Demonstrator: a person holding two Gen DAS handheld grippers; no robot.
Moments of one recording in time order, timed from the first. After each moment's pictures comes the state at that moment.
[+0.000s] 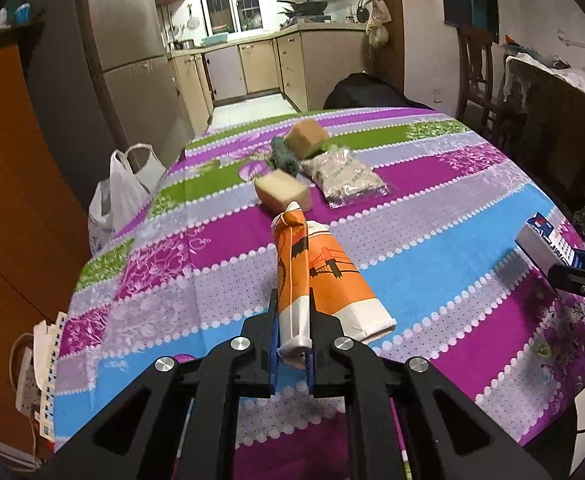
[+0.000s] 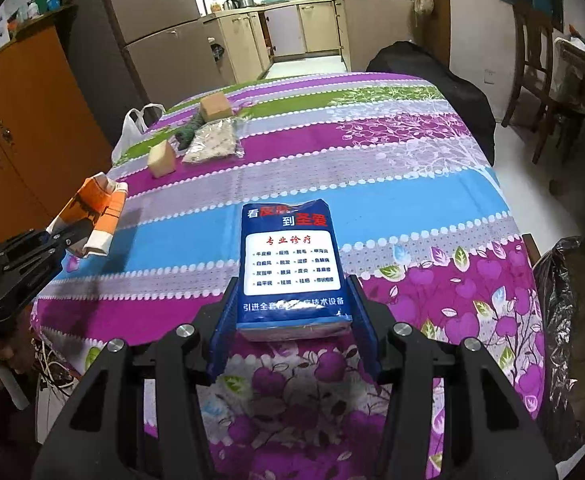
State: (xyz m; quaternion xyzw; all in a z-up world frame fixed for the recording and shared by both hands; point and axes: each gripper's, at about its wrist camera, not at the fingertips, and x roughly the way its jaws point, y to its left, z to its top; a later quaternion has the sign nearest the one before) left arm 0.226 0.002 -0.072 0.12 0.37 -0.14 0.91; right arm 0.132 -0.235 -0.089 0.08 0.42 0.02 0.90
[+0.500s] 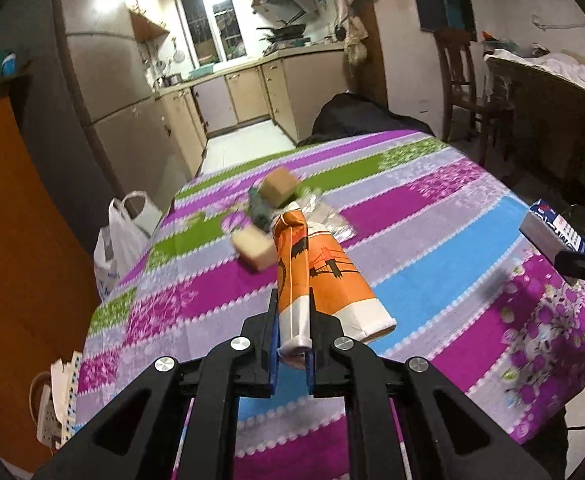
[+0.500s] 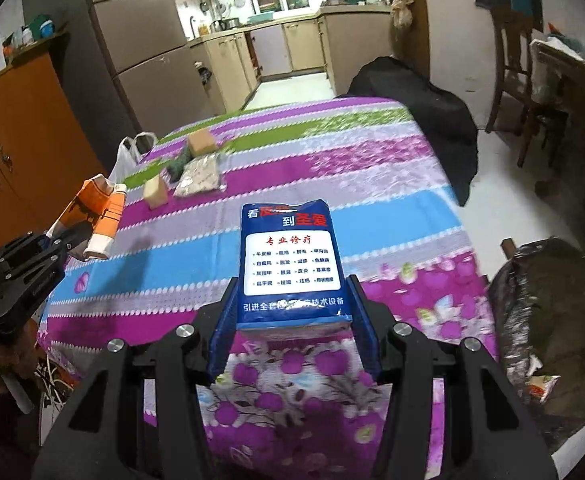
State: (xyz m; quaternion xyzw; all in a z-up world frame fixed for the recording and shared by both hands) left arm 0.207 -0.044 -0.033 0.16 0.32 -0.15 0.92; right arm 0.108 -0.273 -0.052 0.10 0.39 -0.02 0.92
